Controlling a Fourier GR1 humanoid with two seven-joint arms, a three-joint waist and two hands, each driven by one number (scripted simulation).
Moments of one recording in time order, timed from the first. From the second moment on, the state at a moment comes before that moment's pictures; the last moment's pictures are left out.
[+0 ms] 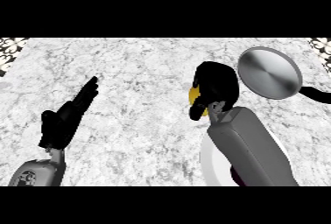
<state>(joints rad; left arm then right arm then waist) -0.15 0.21 -0.05 -1.60 -0.04 -0.09 0.22 -0.69 -0.07 0.34 -1.42 0.95 0.34 0.93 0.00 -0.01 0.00</state>
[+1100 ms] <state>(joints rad) -0.14 0.20 -0.05 -1.63 -0.05 -0.11 0.23 -0.67 -0.08 0.15 -1.31 1.20 -0.31 0.87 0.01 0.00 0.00</state>
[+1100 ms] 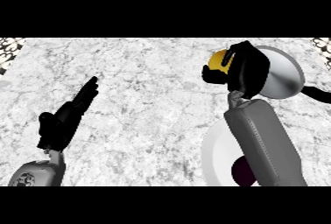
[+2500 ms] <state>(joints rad) -0.18 0.16 -0.05 -1.59 -0.09 -0.13 0.20 -0.91 -0.44 -0.31 -0.32 0.91 -0.71 0.20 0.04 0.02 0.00</state>
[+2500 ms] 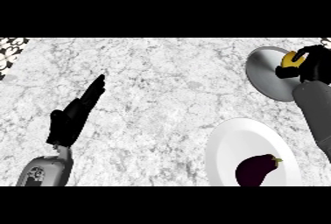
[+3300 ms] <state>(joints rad) -0.19 0.17 -0.04 -1.61 -0.07 -0.15 0.22 -0.91 -0.51 -0.60 -0.28 0.59 -0.58 -0.12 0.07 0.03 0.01</state>
